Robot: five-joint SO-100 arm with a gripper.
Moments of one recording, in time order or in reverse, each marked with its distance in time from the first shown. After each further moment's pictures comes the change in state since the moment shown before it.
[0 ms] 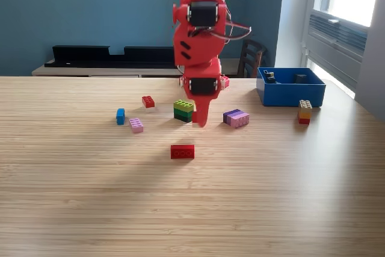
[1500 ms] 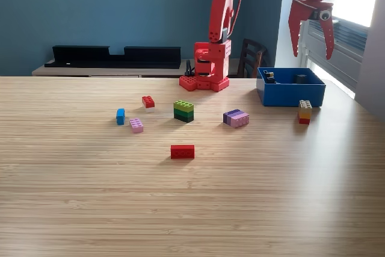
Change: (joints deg) arm -67.2 26.1 14.2 6.7 -1.7
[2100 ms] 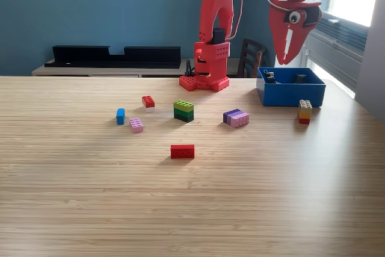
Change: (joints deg) arm 33.5 -0.1 -3.9 0.0 4.3
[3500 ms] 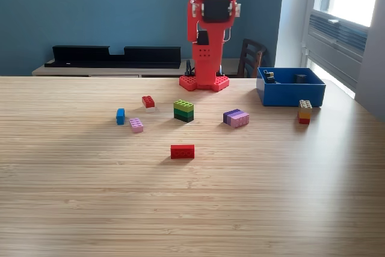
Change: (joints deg) arm 35.2 0.0 -3.5 -8.3 10.9
